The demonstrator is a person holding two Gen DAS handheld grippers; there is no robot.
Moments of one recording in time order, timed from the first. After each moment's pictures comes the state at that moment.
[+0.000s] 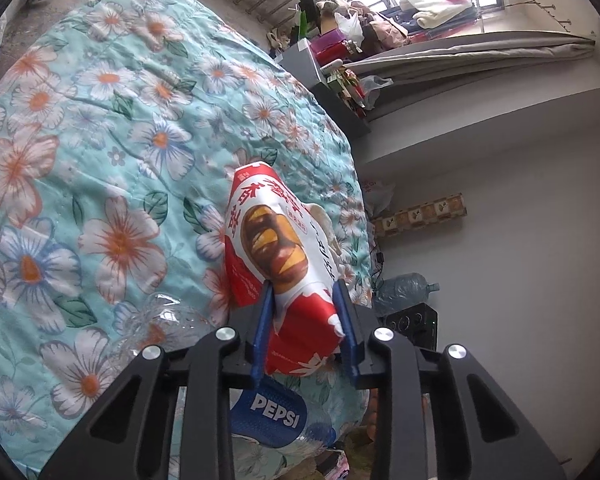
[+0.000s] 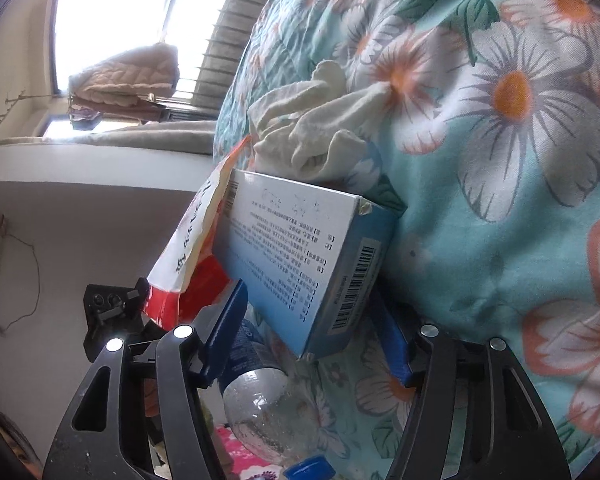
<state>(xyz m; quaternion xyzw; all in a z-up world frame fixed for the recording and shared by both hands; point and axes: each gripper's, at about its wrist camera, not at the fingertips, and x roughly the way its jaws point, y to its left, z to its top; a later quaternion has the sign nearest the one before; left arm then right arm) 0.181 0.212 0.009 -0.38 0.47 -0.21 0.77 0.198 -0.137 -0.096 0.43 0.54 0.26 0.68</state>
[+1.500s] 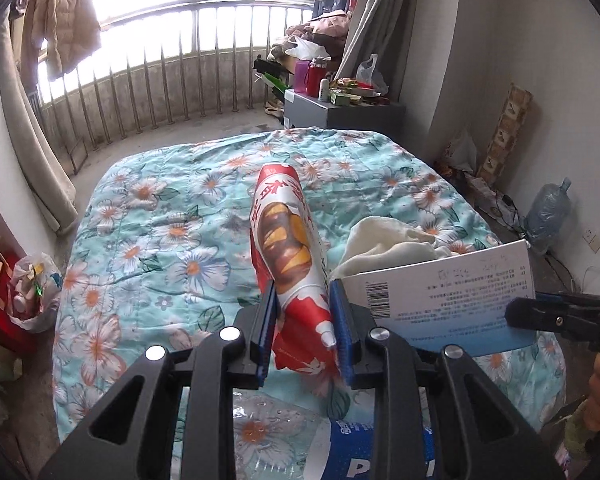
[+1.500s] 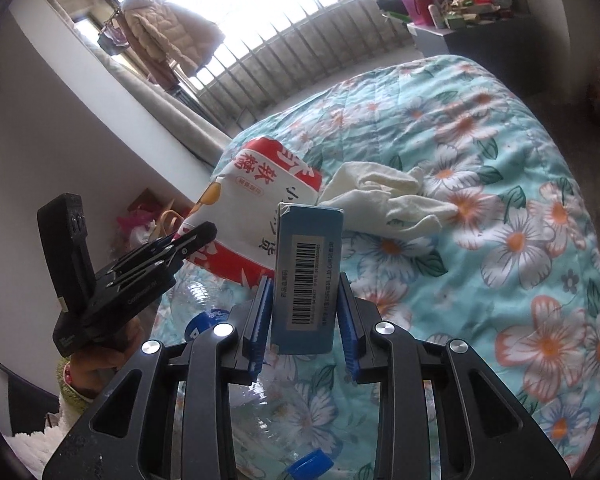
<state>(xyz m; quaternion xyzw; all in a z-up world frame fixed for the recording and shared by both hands) 0.186 0.132 0.017 0.00 0.38 -0.12 0.92 0.128 -0.101 0.012 0.20 0.44 0.22 0.85</state>
